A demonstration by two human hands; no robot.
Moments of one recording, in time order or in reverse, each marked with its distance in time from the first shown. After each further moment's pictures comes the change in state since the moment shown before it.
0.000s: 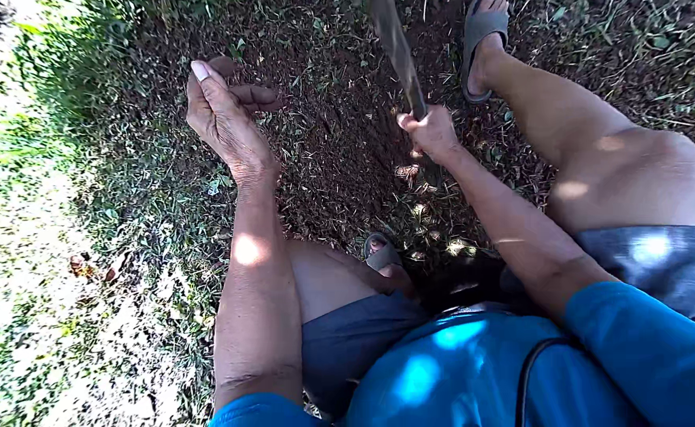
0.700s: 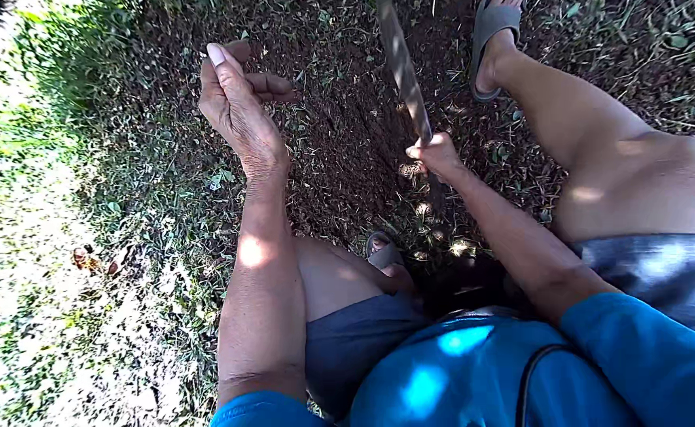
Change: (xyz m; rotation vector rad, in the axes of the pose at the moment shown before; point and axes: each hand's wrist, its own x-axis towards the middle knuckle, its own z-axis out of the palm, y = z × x) left_hand 0.001 -0.001 0.008 -0.026 -0.053 0.017; right_hand -0.006 0.052 0.019 0.087 -0.085 0.201
